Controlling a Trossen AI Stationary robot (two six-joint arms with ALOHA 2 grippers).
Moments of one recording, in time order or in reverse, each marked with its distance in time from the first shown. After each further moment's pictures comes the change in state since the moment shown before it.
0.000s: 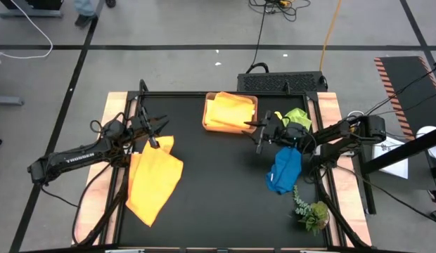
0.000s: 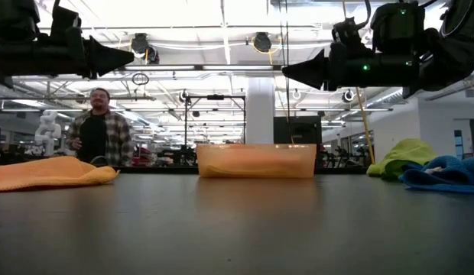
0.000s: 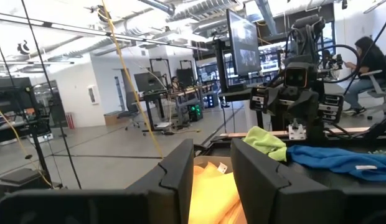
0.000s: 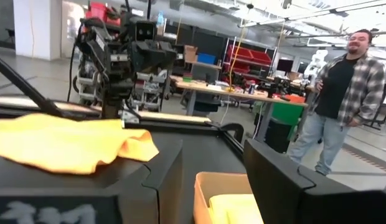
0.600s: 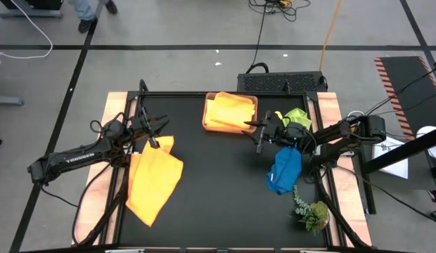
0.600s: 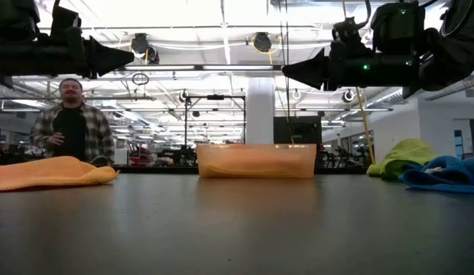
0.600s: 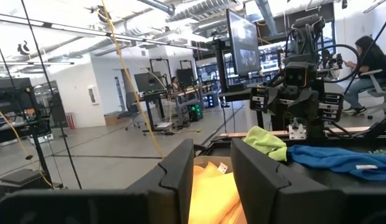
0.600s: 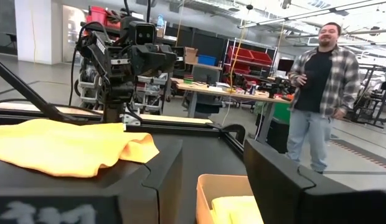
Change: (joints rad) left arm 0.000 0.000 0.000 0.000 0.000 0.003; right arm 0.000 0.000 0.000 0.004 -0.001 0.015
